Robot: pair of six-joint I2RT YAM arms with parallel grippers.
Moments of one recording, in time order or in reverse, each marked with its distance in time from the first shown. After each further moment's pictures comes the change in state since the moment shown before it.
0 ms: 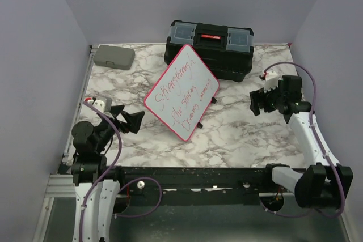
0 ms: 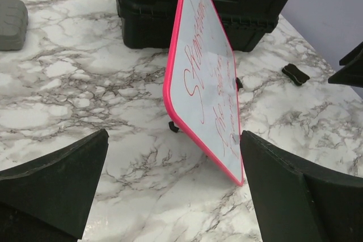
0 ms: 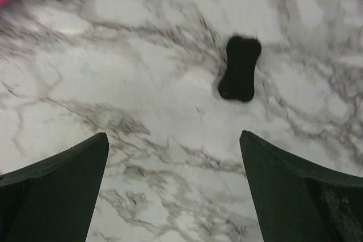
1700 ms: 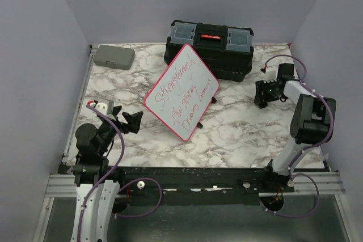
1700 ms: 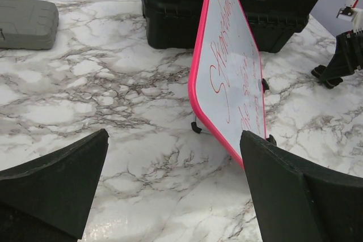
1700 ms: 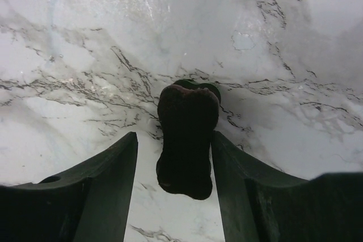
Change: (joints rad) left arm -0.057 -0.053 -0.088 0.026 -0.134 0.060; right arm -0.177 0.699 0.253 0.066 -0.062 0.023
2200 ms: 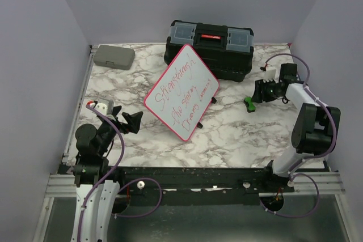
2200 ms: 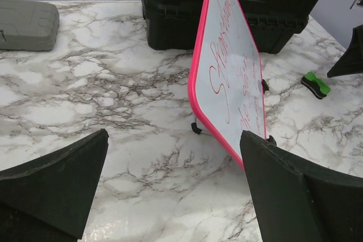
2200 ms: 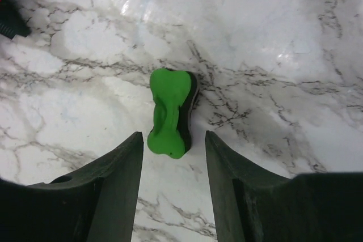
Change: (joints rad) left arm 0.000 -0.005 0.000 0.000 -0.002 0.000; right arm 0.008 -0.113 -0.037 -0.027 -0.162 0.003
